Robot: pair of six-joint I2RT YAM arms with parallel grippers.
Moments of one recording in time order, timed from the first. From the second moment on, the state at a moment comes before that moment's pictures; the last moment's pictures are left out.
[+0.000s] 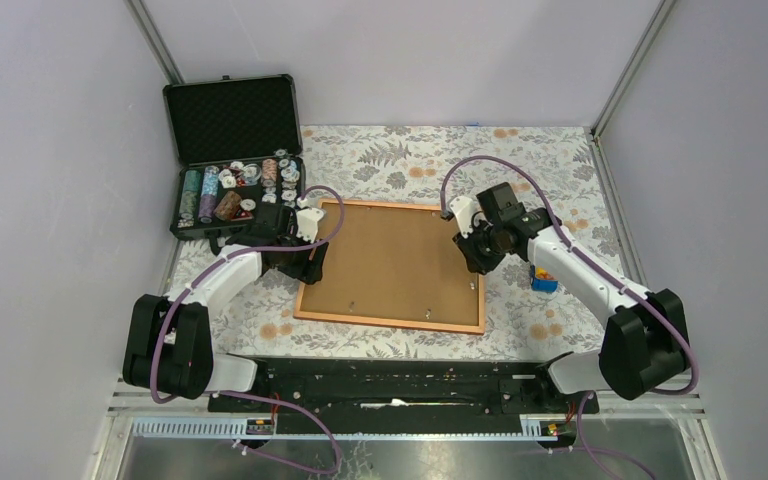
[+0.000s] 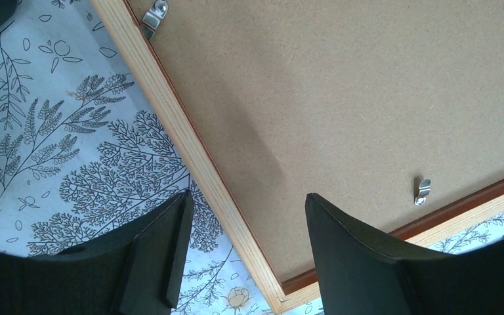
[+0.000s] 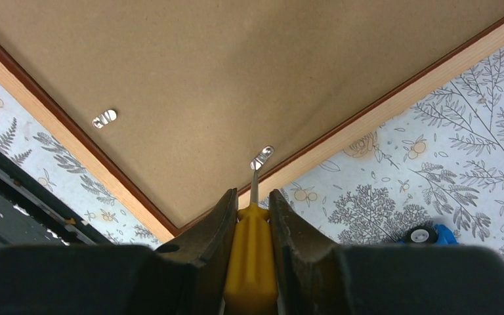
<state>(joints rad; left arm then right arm) -0.21 1.35 0.76 -0.45 0.27 0.21 0.44 1.38 1.02 -0.76 -0.21 -0.36</state>
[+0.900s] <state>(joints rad) -0.21 1.35 0.76 -0.45 0.28 0.21 0.44 1.20 0.92 -0.68 -0.22 -0.29</state>
